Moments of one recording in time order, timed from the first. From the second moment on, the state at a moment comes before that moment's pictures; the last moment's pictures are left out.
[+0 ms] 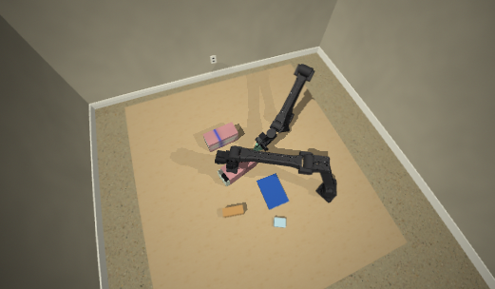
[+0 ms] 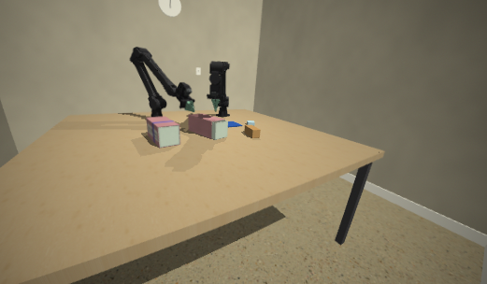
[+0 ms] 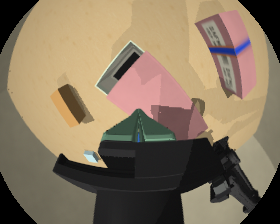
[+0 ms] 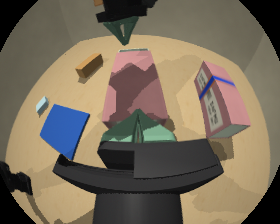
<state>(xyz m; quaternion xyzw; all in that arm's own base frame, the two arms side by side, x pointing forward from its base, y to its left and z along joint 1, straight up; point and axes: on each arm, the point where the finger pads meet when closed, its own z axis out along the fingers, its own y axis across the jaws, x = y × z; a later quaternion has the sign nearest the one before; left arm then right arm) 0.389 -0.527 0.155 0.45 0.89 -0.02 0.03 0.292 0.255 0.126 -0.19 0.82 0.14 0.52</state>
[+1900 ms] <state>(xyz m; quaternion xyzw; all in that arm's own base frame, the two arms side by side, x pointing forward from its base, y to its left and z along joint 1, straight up) 0.582 -0.153 0.402 0.11 0.83 -0.07 0.54 0.498 0.104 0.380 -0.04 0.75 0.06 0.66</state>
